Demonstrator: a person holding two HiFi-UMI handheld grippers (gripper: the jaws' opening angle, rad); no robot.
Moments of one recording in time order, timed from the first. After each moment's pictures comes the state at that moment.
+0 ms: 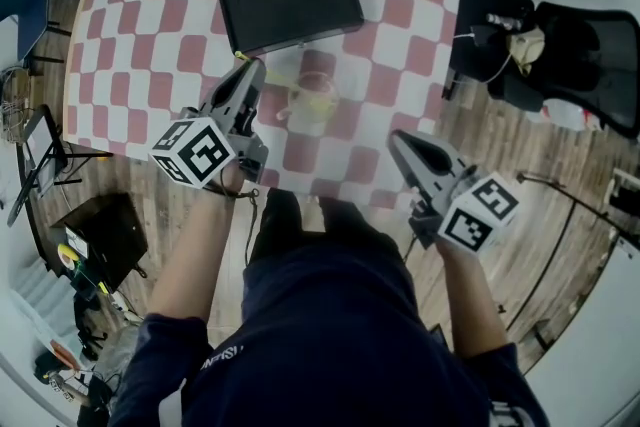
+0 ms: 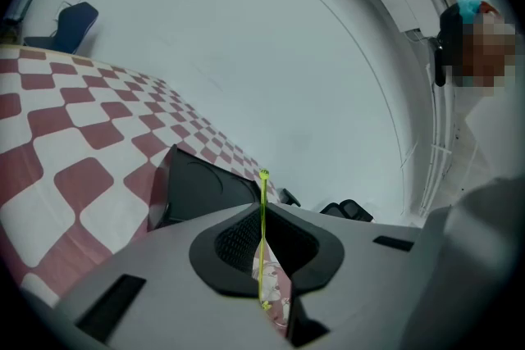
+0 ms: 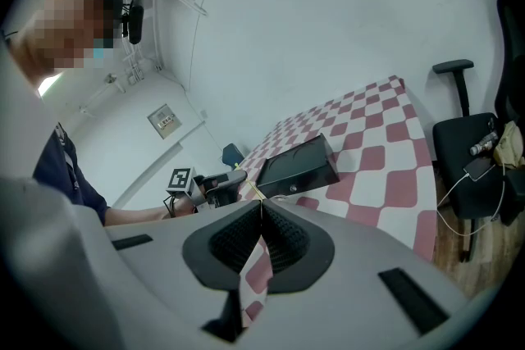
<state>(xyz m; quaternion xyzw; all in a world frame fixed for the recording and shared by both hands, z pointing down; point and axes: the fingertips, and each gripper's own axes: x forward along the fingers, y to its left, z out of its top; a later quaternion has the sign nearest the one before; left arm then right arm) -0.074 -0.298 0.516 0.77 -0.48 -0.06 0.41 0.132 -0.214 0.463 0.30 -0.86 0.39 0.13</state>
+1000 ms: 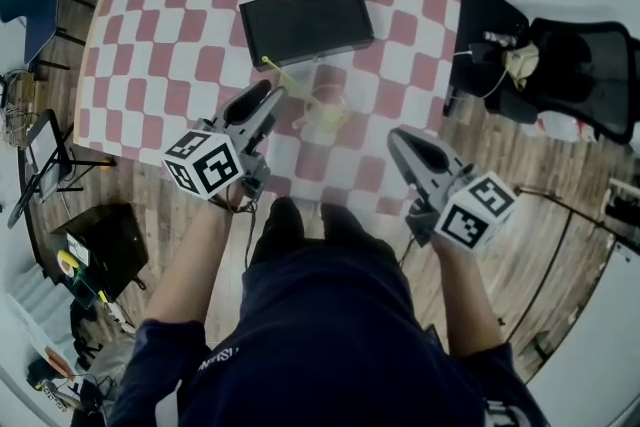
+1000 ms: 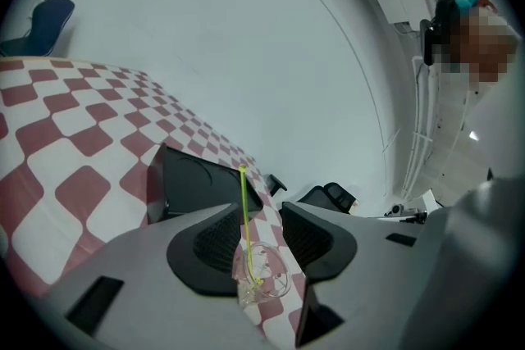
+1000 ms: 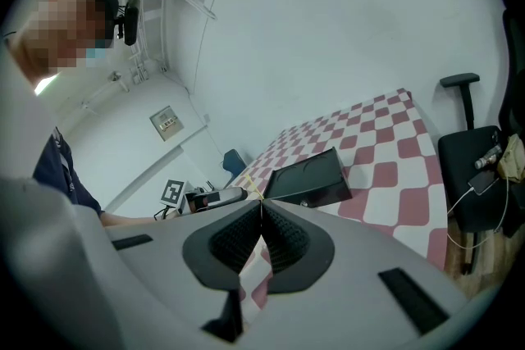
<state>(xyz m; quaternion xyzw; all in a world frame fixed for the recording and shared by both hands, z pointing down) -0.074 -0.272 0.505 0.81 -0.43 -0.02 0.40 0.105 -0.223 0.439 0.31 -0.87 0.36 0.12</state>
